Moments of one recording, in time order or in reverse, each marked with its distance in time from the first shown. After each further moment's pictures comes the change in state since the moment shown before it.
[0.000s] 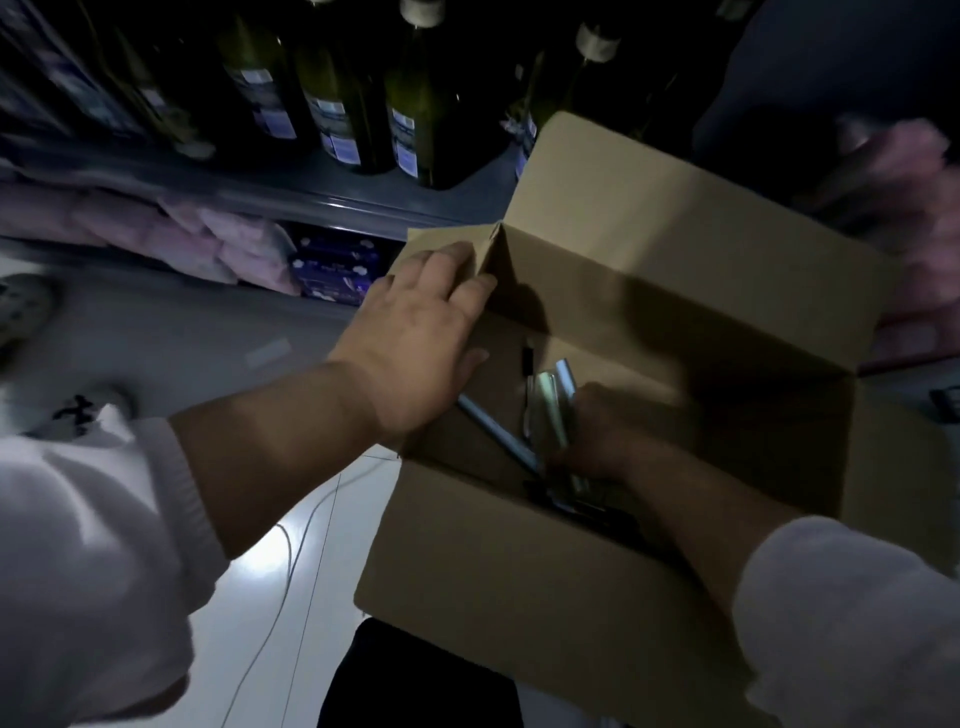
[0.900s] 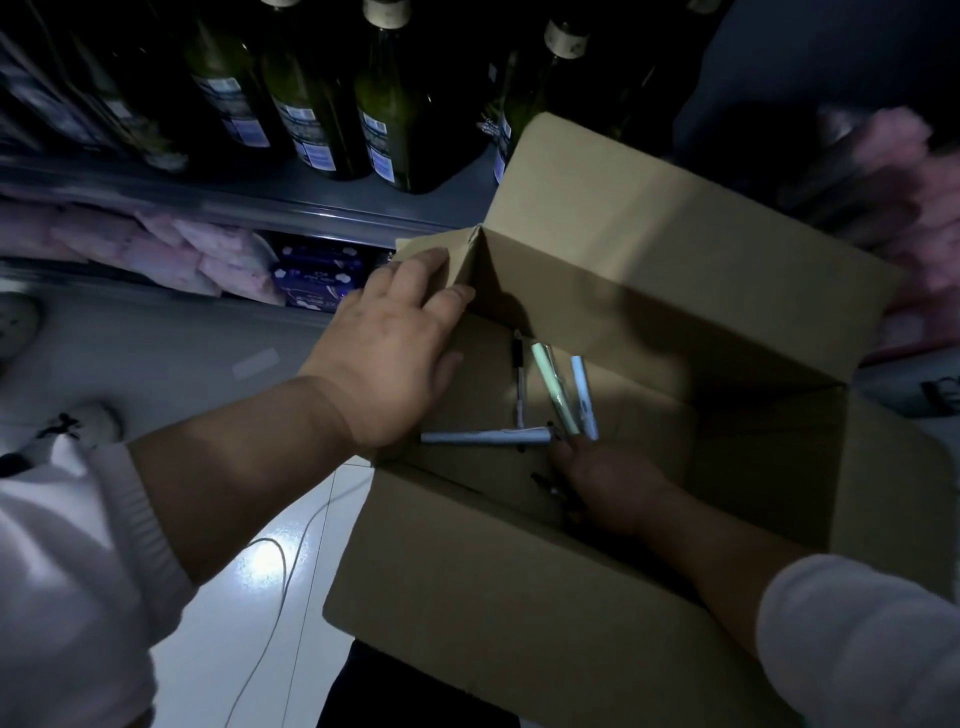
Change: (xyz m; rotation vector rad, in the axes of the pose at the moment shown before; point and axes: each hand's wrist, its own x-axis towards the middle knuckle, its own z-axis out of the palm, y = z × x) left_hand 0.003 0.004 0.007 -0.008 0.021 -0.014; right_hand -0.016 0.037 0.030 -0.403 0.058 -0.430
